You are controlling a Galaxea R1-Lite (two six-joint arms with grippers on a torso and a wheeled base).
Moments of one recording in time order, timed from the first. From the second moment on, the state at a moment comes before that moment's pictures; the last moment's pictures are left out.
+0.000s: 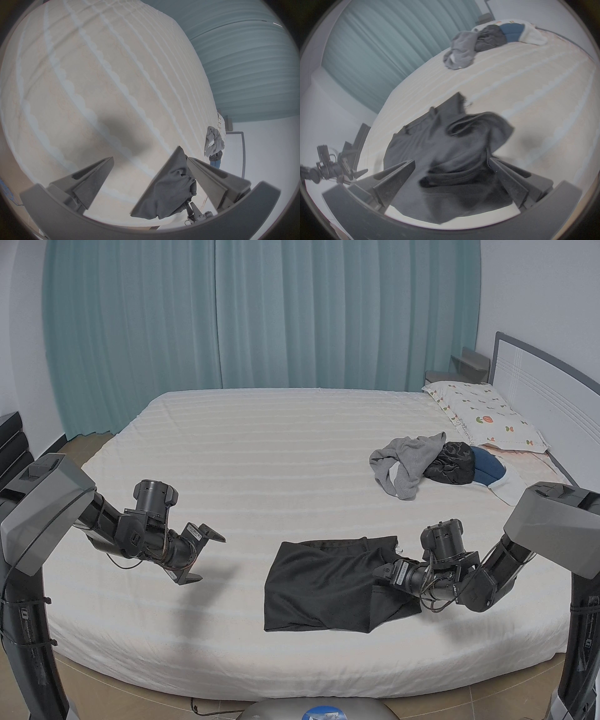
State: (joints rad) left arm -0.14 2.23 -1.17 -0.20 -0.31 -1.06; right arm 0.38 2.27 -0.87 -0.70 -0.02 0.69
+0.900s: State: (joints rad) left arm -0.14 2.24 -1.17 -0.20 -0.30 -1.05; right arm 0.30 2.19 -0.72 -0.55 -0.18 0.45
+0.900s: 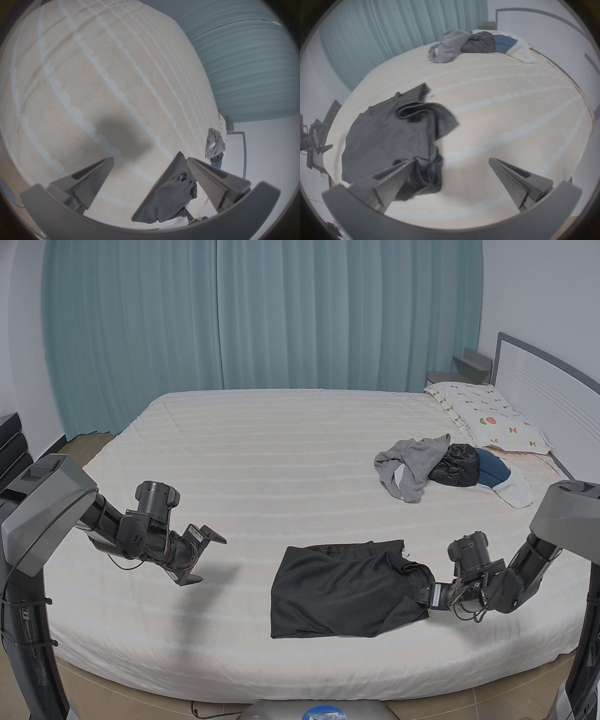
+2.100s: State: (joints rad) left arm -0.14 2.24 -1.17 -0.20 -0.29 -1.06; right arm 0.25 2.23 -0.88 -0.81 0.19 0.83
